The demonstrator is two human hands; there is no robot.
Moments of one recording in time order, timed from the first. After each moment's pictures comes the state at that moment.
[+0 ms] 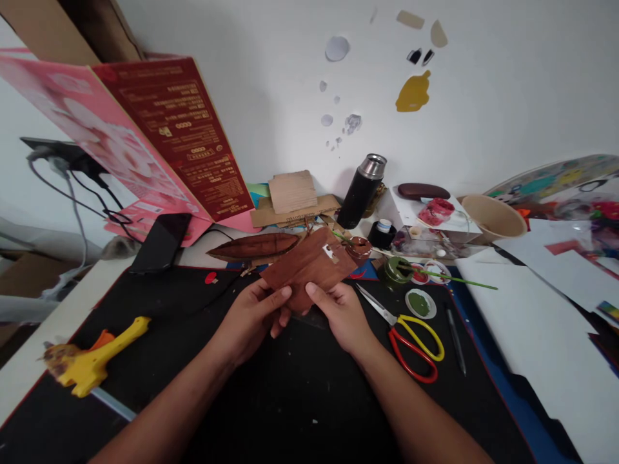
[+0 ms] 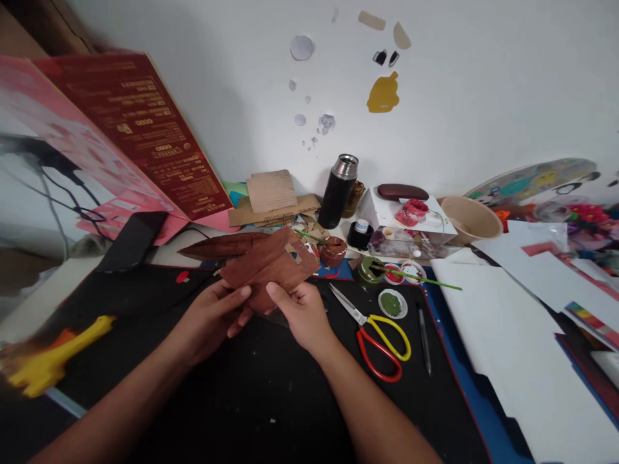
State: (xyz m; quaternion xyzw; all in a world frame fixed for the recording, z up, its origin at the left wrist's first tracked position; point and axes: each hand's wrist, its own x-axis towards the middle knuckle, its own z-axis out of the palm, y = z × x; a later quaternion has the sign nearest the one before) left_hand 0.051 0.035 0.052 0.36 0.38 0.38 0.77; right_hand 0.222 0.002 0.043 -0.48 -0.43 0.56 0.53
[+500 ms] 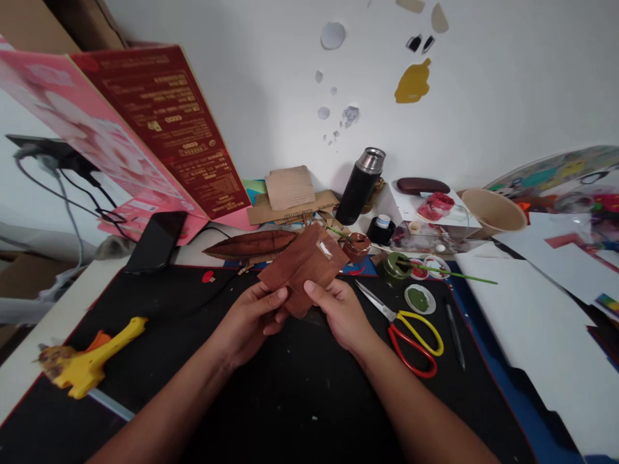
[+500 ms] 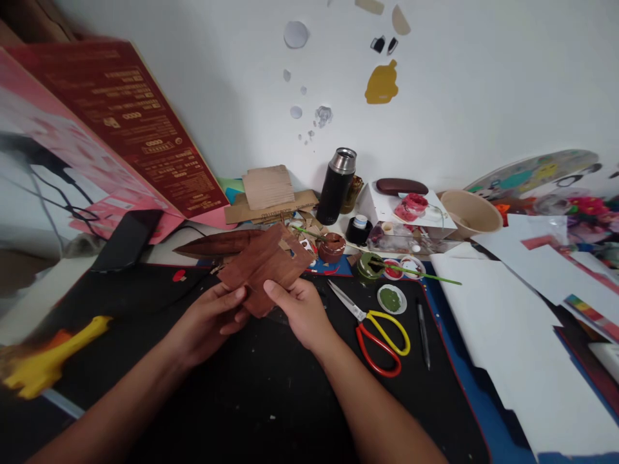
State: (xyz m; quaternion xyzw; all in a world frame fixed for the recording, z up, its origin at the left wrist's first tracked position) left_hand 0.048 0.033 0.049 0.28 0.36 0.36 0.81; right_hand 0.223 0.005 0.033 -0.41 -0.38 0.62 0.55
